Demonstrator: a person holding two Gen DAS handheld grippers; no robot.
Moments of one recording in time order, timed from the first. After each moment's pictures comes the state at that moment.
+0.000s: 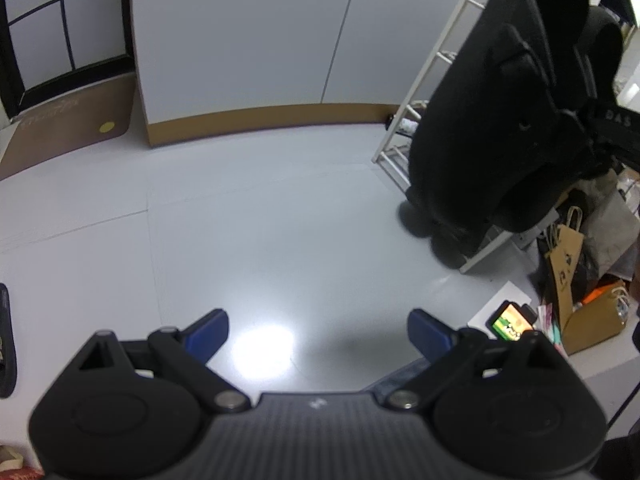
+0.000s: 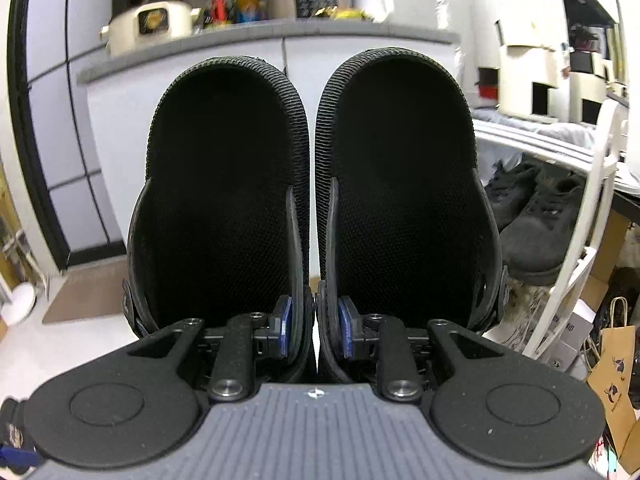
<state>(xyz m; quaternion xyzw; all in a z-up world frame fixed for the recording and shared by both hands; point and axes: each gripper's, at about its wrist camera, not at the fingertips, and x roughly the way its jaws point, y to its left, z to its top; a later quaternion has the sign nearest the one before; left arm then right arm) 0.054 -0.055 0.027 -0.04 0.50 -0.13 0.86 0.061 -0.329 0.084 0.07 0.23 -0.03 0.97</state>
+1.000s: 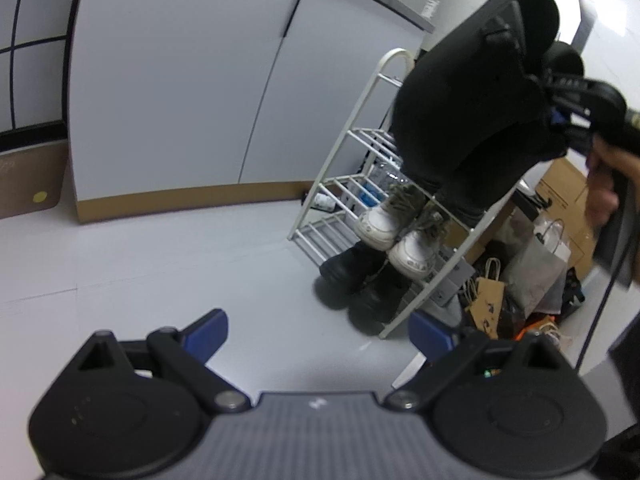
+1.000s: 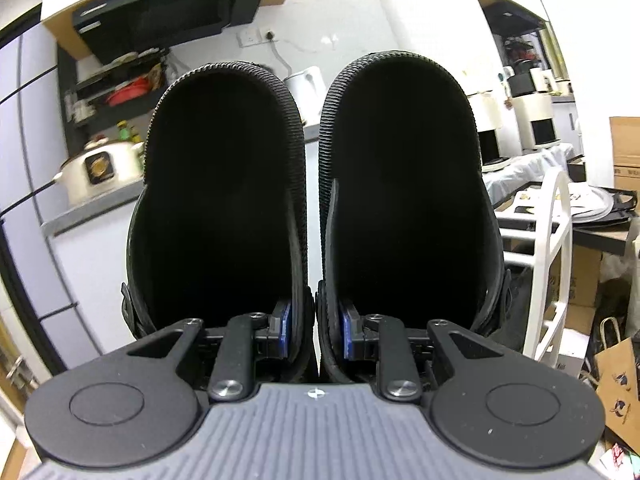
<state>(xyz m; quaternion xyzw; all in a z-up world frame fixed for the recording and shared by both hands) 0.051 -0.079 0.062 -0.09 0.39 -0.23 0.88 0.082 -0.403 0.178 0.16 0.12 -0.08 0.98</state>
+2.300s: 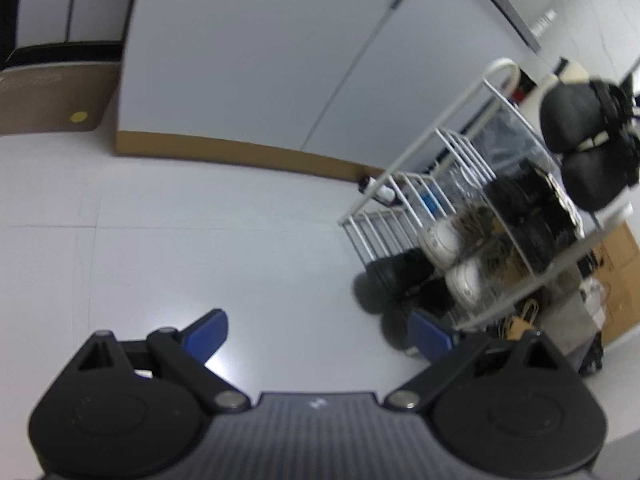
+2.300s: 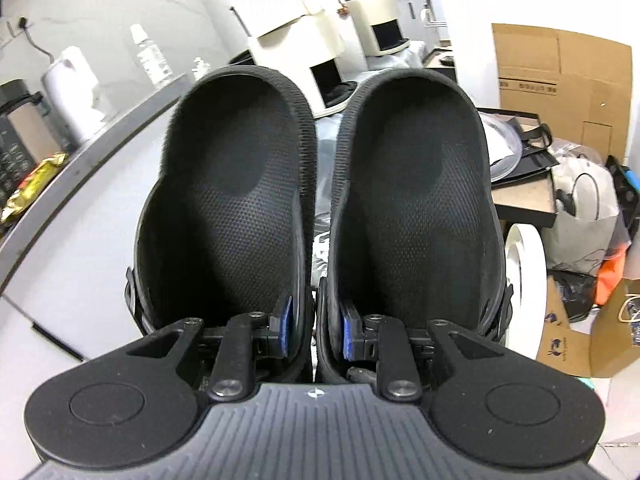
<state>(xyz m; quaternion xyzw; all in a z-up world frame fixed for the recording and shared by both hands) 0.138 -0.042 0.009 -0.20 0.47 -0.14 0.85 0.316 -0.577 0.245 0.31 0.29 -0.32 0.85</state>
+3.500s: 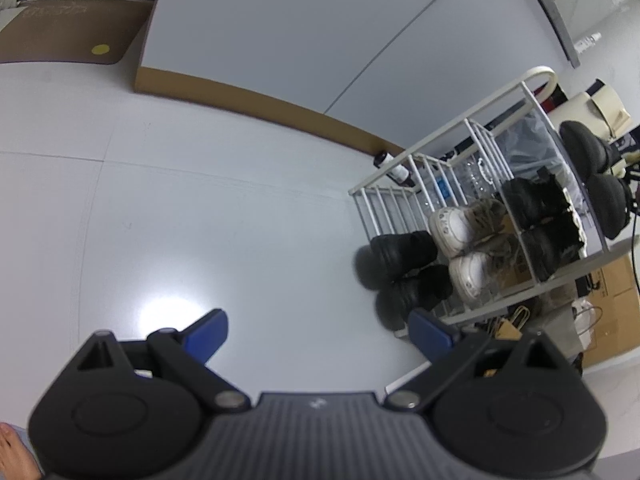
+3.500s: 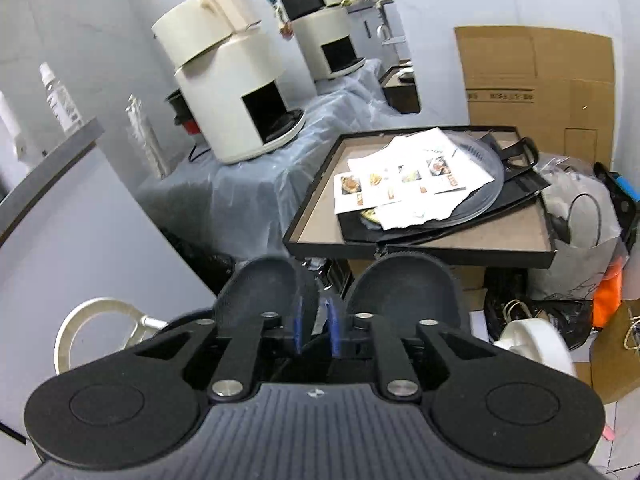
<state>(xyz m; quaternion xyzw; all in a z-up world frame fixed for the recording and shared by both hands) 0.140 -0.037 -0.009 -0.24 0.52 -0.13 0.81 0.349 -0.685 0.201 0.31 0.23 -0.38 0.84</state>
